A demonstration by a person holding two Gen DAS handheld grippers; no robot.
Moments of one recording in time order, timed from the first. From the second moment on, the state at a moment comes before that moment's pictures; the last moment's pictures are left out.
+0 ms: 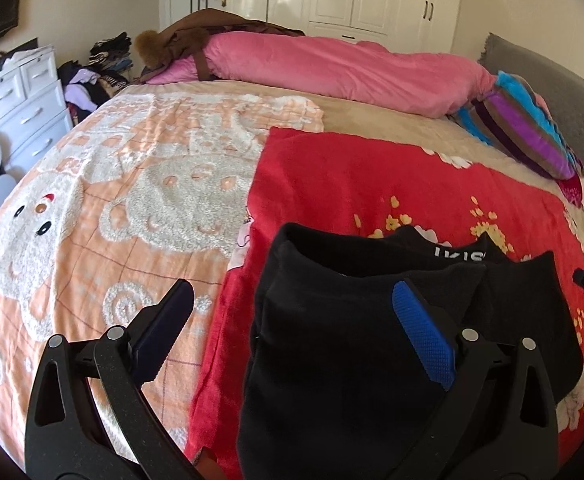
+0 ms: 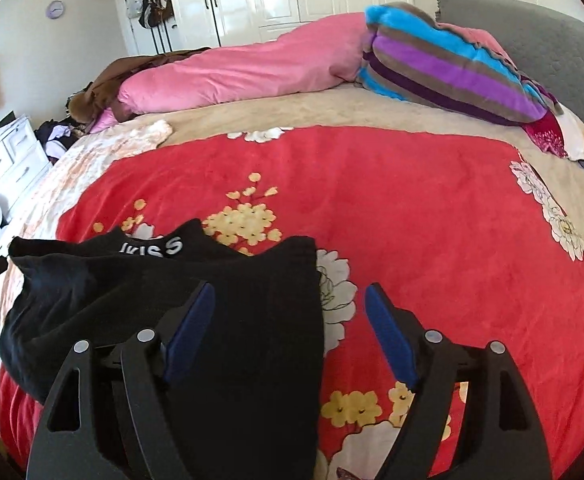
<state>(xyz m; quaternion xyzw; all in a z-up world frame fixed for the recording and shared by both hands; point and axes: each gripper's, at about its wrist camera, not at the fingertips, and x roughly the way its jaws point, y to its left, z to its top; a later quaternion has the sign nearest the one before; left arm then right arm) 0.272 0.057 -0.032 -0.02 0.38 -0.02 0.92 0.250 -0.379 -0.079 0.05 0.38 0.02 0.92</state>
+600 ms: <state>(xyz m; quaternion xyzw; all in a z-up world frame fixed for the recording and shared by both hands) 0.294 0.065 -0.078 -0.04 0.43 -0.01 0.90 0.281 -0.381 -0.116 0.08 0.42 0.05 0.90</state>
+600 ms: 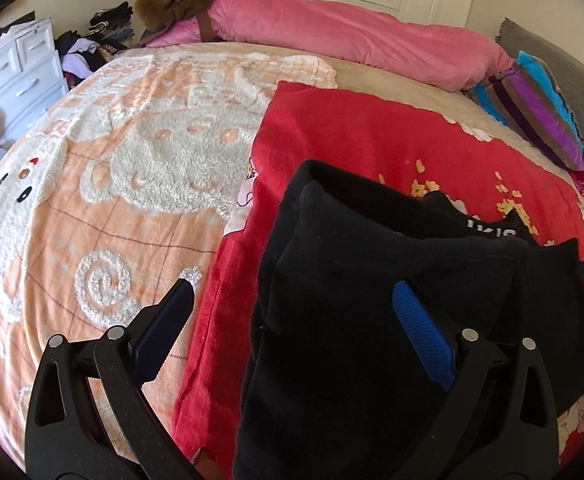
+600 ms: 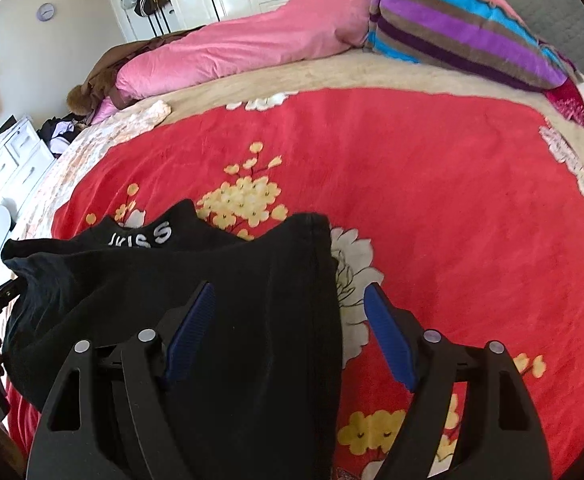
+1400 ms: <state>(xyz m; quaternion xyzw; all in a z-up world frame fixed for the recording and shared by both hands) 0.283 0.074 -0.024 -0.07 0.31 -0.02 0.95 0.273 -0.391 -0.088 0.11 0.35 0.06 0.93</state>
